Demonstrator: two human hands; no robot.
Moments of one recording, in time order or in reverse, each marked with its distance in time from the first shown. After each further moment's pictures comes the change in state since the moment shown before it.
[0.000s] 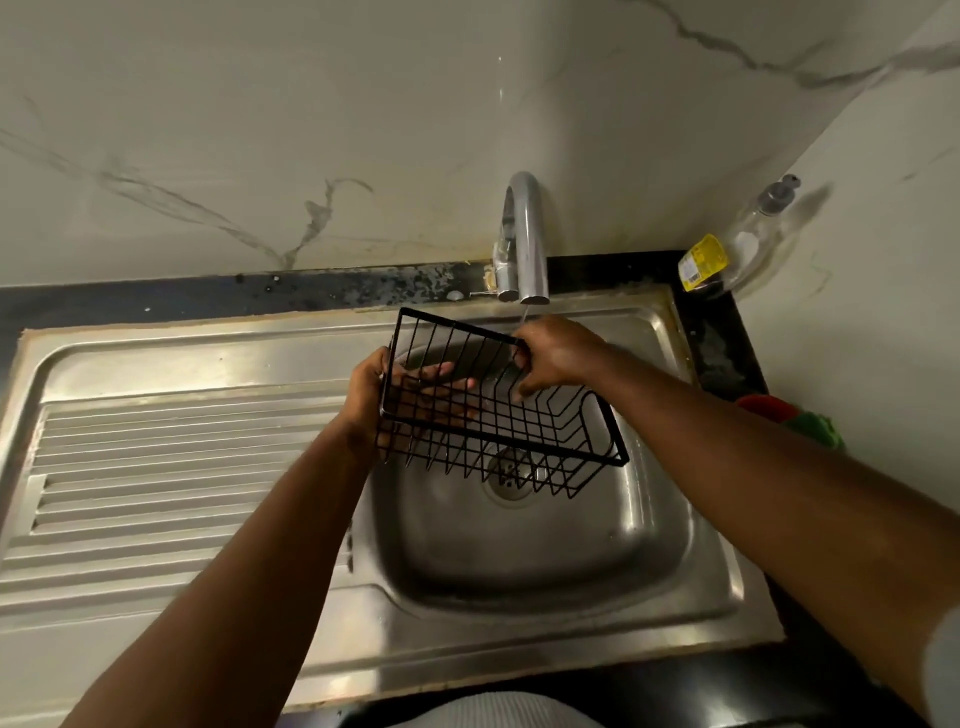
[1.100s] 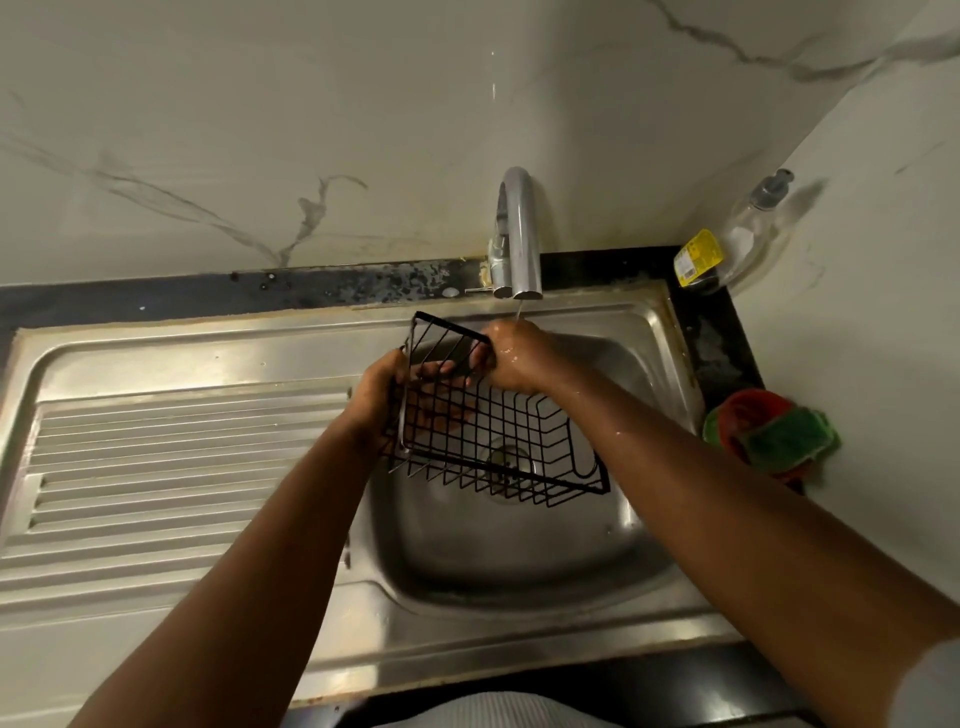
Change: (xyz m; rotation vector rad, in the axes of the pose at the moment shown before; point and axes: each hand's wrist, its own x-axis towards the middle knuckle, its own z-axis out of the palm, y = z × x) left_hand 0.033 -0.015 -0.011 0.081 0.001 -0.032; right_hand 0.003 -0.043 0.017 0.235 0.136 0.044
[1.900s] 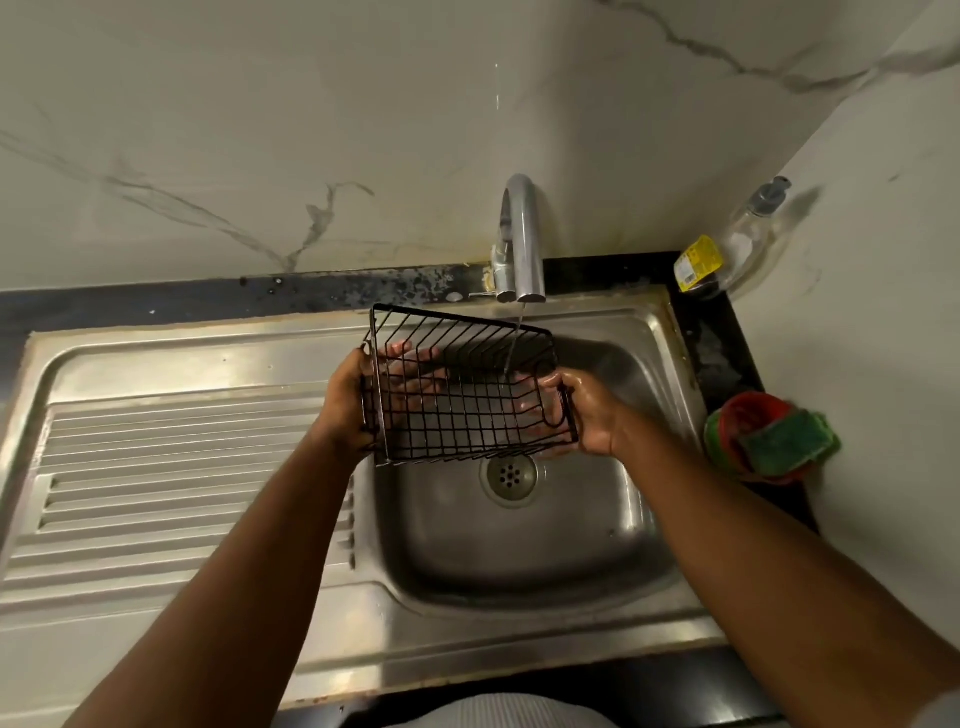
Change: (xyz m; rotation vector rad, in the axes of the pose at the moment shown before) left_hand -0.003 0.002 -0.026 -0.255 -0.165 0.248; right_hand -0.052 0.087 0.029 1.338 -0.334 0.533
